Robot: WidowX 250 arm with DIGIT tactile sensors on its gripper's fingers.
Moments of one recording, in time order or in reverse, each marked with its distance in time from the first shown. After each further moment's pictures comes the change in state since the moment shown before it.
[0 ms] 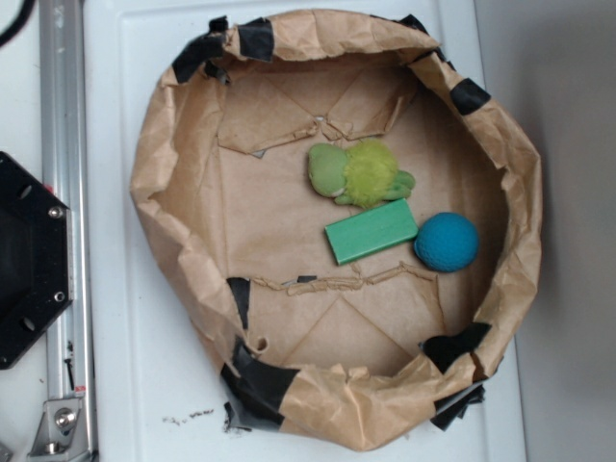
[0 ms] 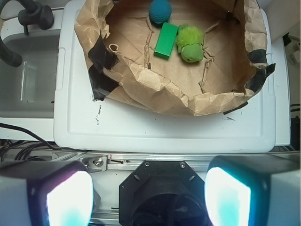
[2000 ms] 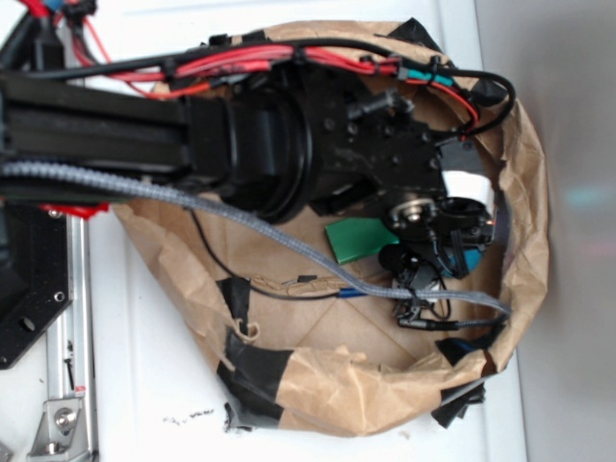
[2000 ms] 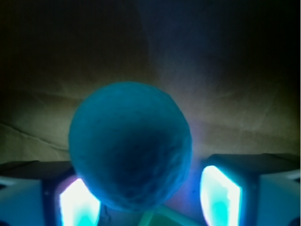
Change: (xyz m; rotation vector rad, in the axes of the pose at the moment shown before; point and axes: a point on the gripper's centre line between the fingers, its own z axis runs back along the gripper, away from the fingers) arm 0.200 0.038 -0.222 -0.019 -0.224 -0.172
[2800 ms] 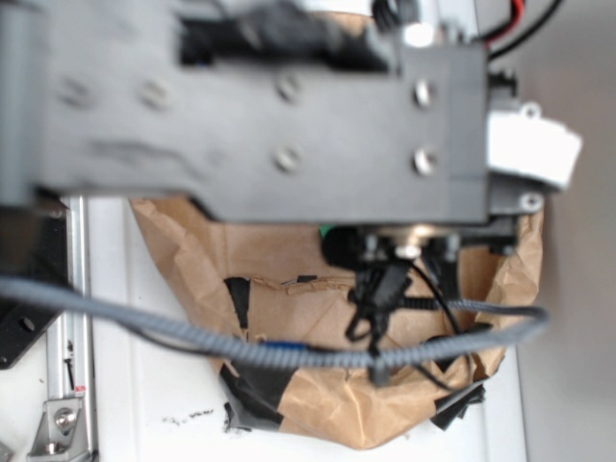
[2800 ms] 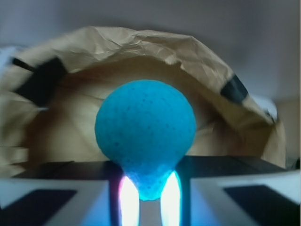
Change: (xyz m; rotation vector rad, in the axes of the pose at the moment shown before) arm -0.006 -0.016 0.163 0.107 0.166 0.102
